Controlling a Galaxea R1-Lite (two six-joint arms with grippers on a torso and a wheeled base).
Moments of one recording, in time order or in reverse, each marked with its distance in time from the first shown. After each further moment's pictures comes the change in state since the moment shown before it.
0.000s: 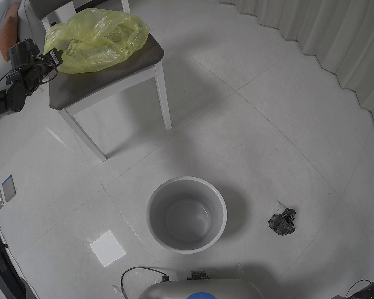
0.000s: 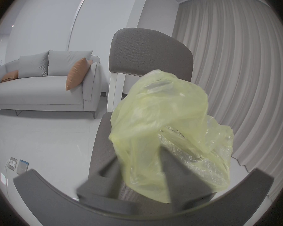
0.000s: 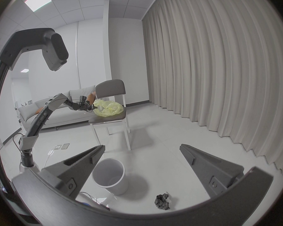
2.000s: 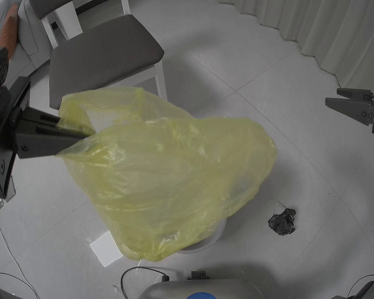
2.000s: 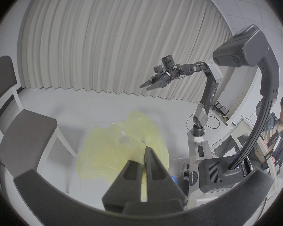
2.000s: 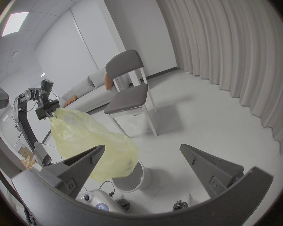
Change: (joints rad) left arm -0.679 -0.825 0.463 1.015 -0.519 0.851; right arm 0.357 1.143 -0.867 0.180 0.001 -0.095
